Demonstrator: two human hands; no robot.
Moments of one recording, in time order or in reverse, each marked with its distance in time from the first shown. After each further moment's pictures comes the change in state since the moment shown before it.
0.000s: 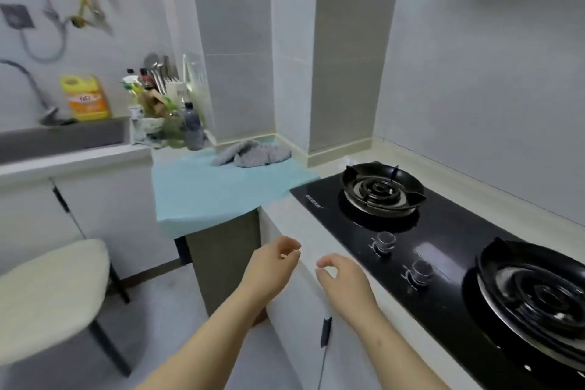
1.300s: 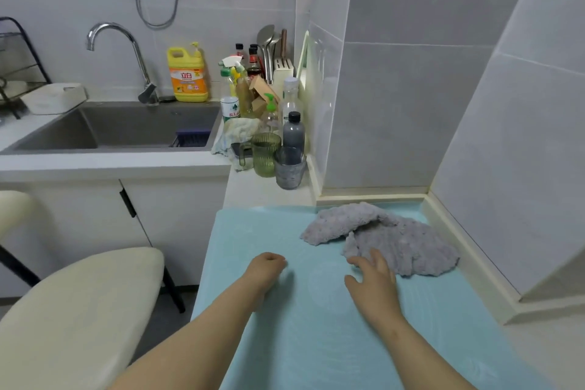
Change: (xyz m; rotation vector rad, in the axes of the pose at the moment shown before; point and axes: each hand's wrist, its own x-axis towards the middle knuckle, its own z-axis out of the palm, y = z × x) left_hand 0.416 -0.210 -0.185 -0.488 0.259 -0.714; right_hand 0.485 -0.129 0.202 -0.098 -0.272 -0.150
